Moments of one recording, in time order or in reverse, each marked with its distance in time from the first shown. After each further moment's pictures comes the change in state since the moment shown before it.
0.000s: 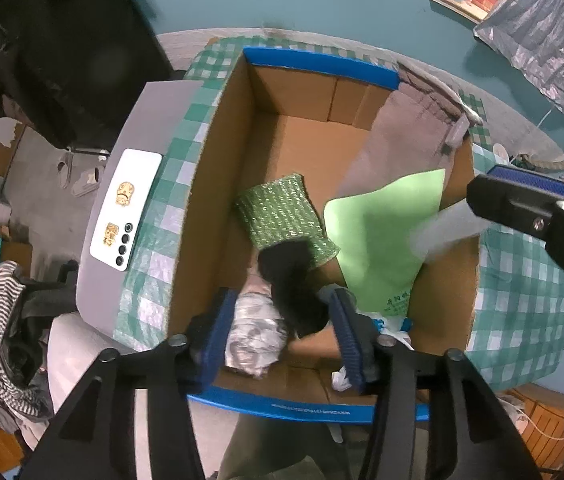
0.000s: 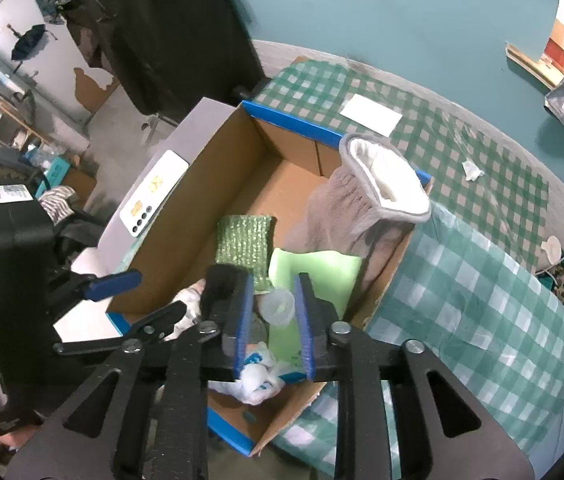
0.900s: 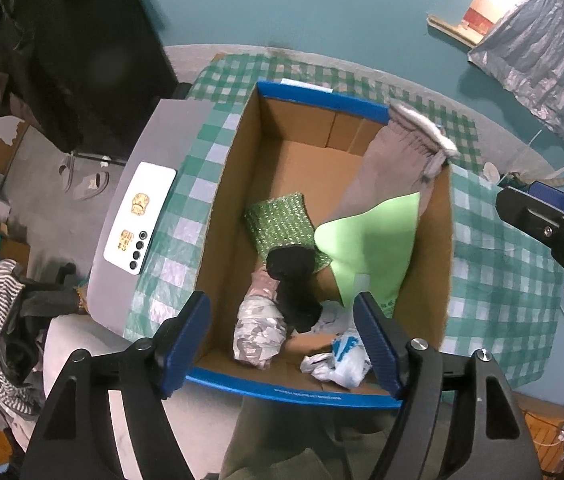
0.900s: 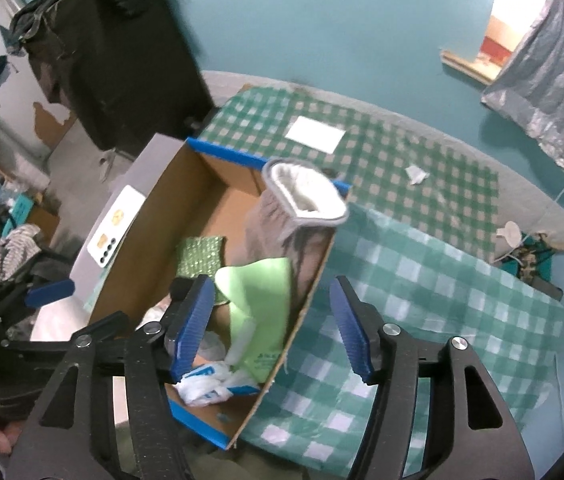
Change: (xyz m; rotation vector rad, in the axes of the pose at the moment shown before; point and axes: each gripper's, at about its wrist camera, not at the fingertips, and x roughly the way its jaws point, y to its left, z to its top) left arm -0.041 0.010 -0.001 -0.032 -0.054 -0.030; right arm -0.045 -0.018 -0.010 0.100 -0.104 -0.164
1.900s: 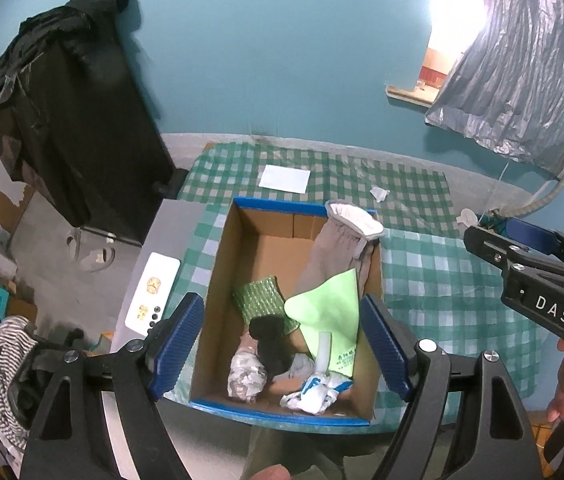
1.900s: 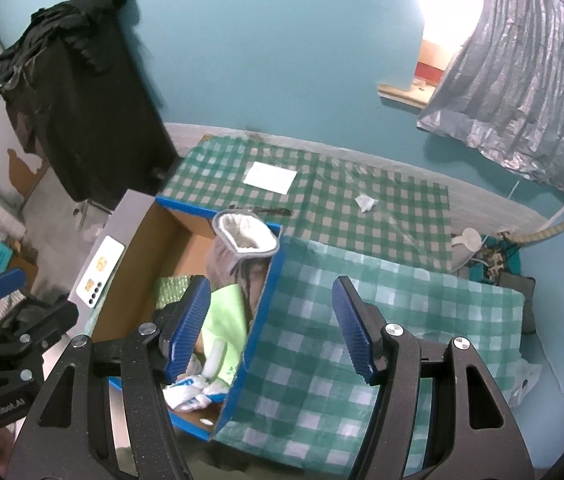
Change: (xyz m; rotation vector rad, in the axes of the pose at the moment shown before) left arm -0.103 -0.036 0.003 0.071 -0.290 0.000; right arm -0.078 -0.027 -0.008 0.093 -0.158 -0.111
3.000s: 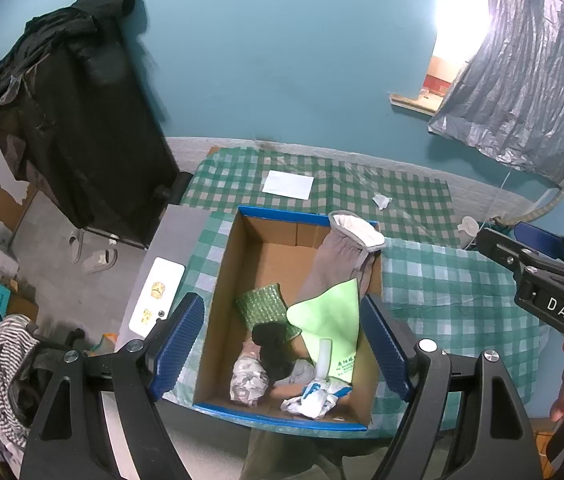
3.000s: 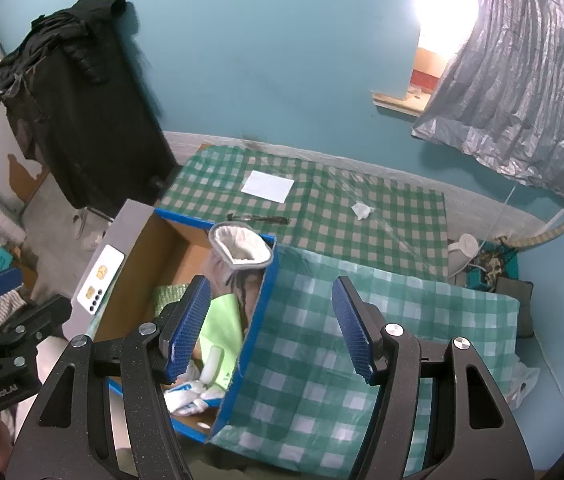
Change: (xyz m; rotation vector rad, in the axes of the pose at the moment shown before) left arm -0.010 0.003 0.008 -0.012 -0.019 0.004; right arm -0.012 -0.006 0.008 0.003 -0.019 -0.001
